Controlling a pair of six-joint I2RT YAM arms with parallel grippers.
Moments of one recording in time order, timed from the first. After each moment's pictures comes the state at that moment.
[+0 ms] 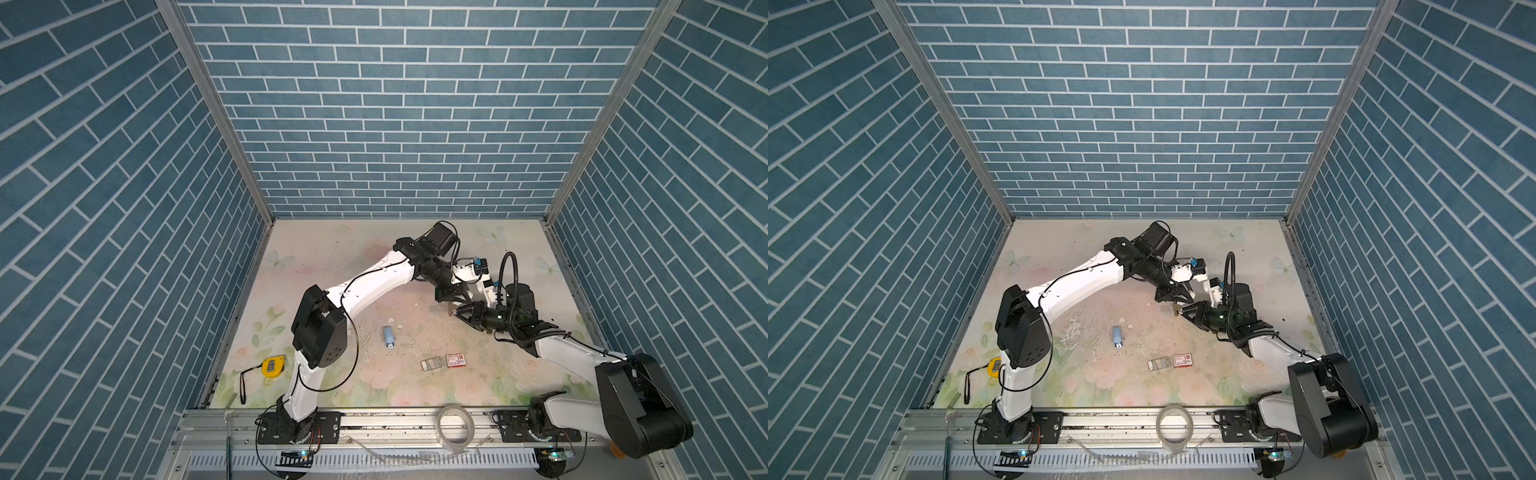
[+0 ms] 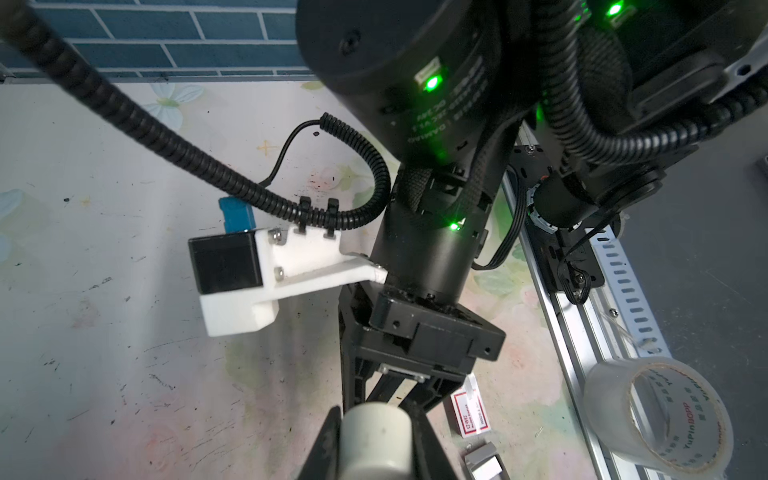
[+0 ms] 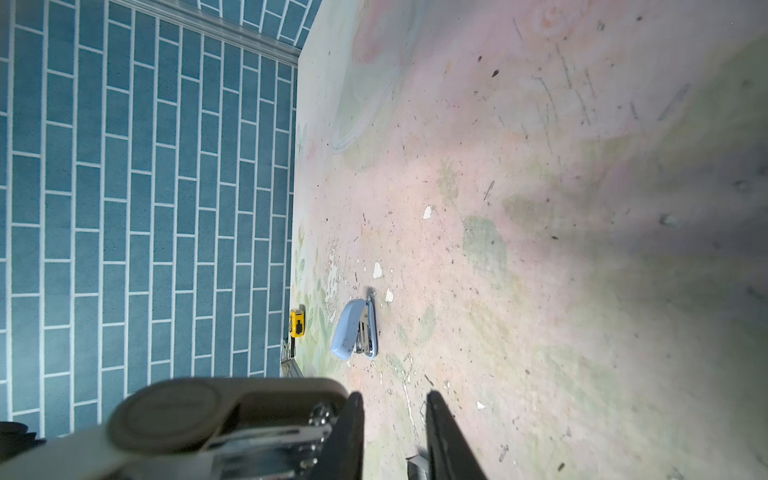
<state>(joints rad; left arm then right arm) -0.81 2.02 1.90 -0.85 0.66 0.64 0.32 1.26 0.43 0.20 -0.77 0.79</state>
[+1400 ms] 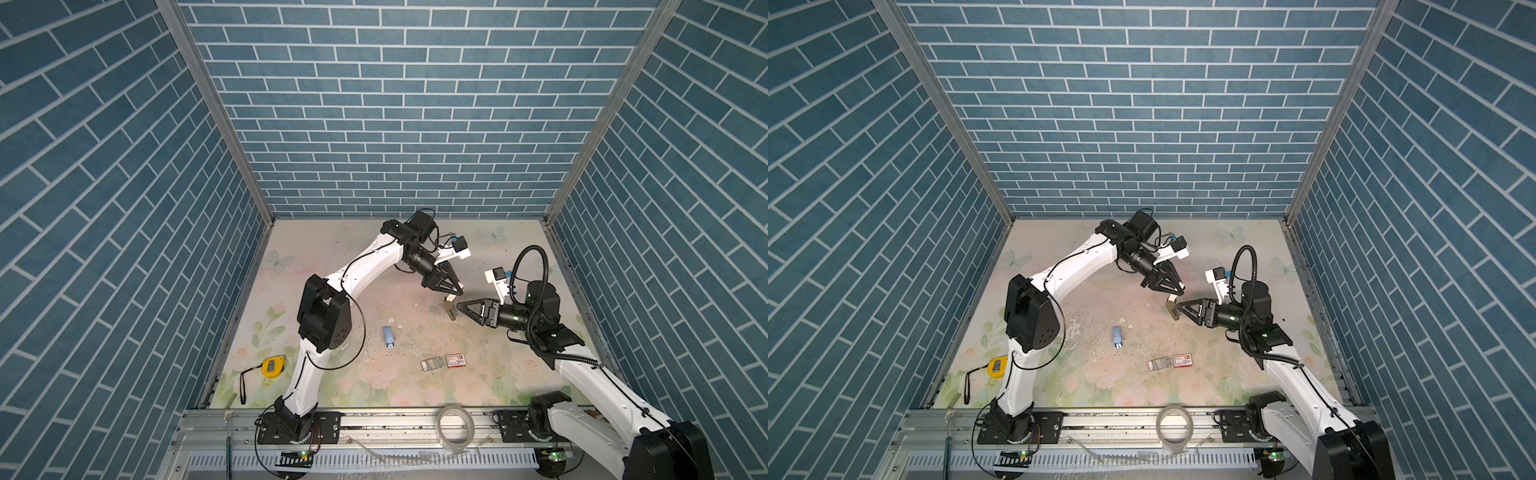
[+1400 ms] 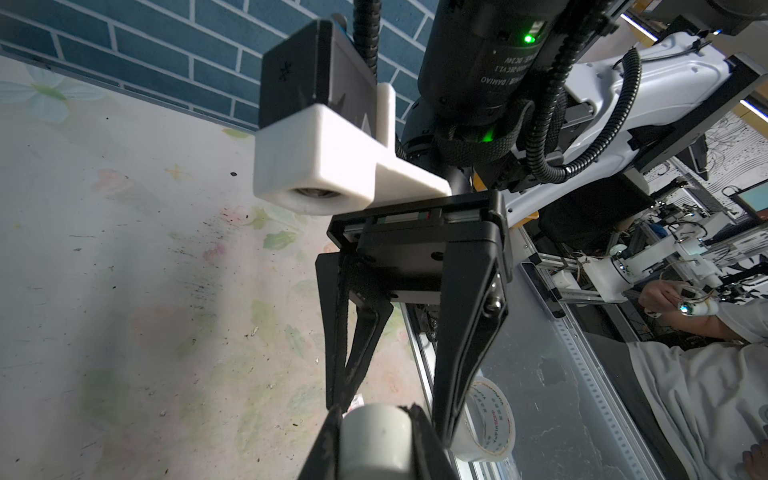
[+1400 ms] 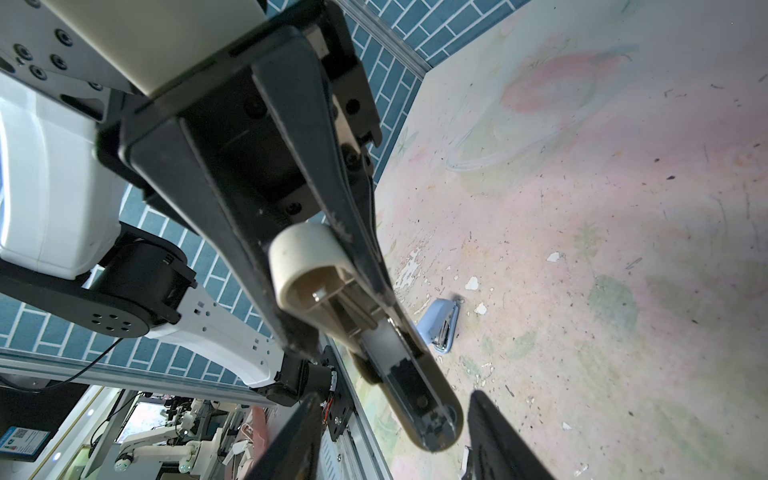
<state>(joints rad) -0.67 2.16 2.09 -1.14 1.16 0.62 0.29 0.95 0.48 0.10 -0.94 0.65</state>
